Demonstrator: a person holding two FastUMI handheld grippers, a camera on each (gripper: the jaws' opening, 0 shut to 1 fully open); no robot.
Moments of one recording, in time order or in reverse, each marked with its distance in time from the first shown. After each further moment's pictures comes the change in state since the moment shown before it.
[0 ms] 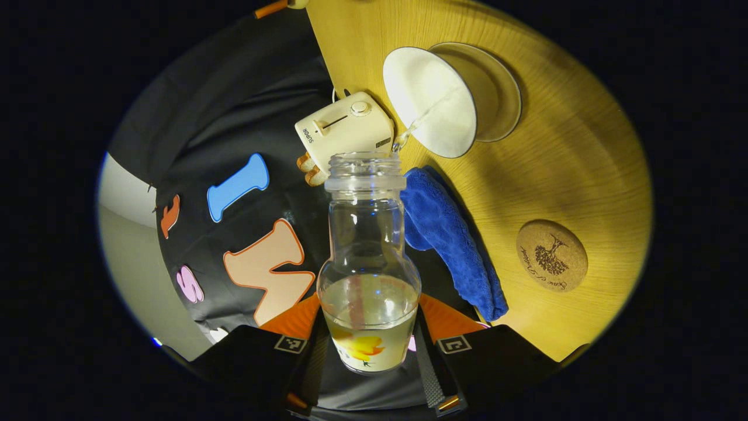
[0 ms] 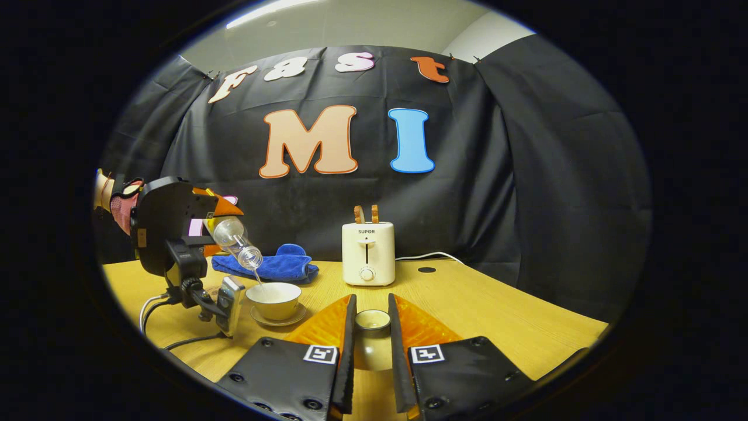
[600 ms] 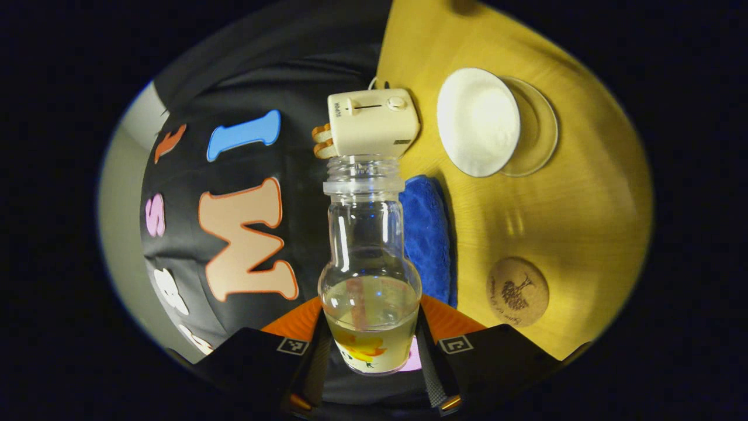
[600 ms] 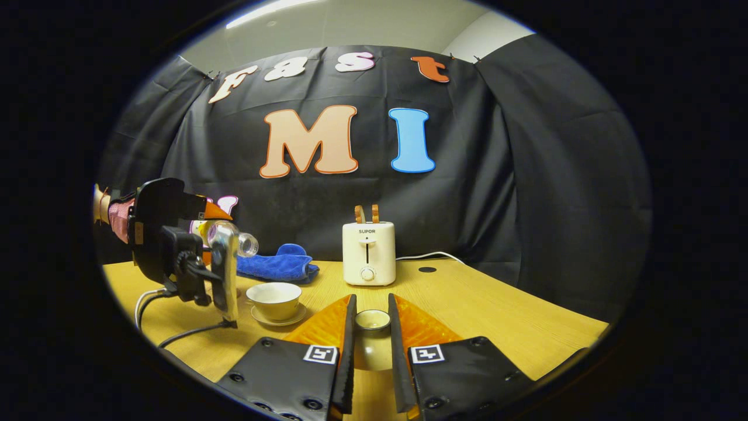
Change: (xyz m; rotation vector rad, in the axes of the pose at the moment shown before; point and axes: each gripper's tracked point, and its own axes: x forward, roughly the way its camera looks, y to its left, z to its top) left arm -0.010 -0.030 -0.005 -0.505 -0.015 -0.086; right arm 0.000 0.000 -0.001 0.001 0.002 0.002
